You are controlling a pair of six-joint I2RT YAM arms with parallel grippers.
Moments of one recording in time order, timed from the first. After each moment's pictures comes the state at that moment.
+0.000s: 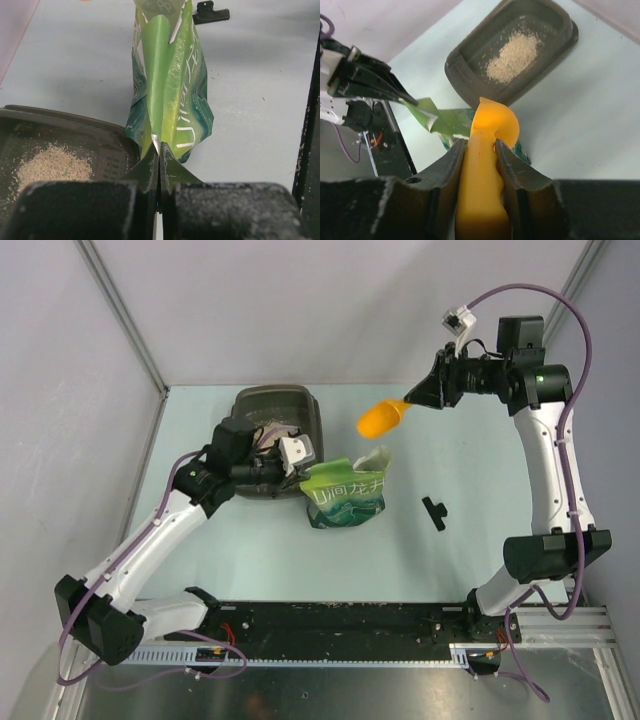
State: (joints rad) left arm -0.53 1.16 1.12 -0.52 0.59 0.55; right arm 0.10 1.61 2.03 -0.95 -0.95 -0.14
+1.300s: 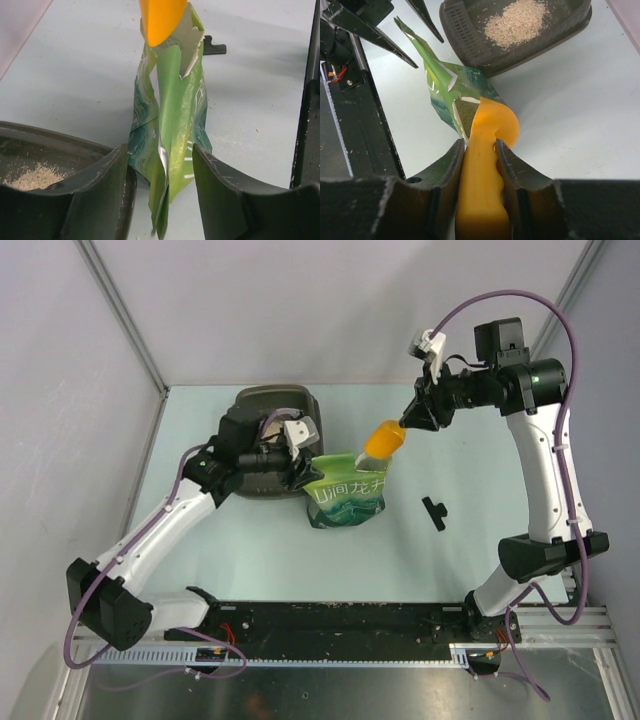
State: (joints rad) left arm -0.51 1.24 1.16 -0.38 0.64 0.38; right arm 0.24 1.63 2.21 -1.35 -0.79 -0.57
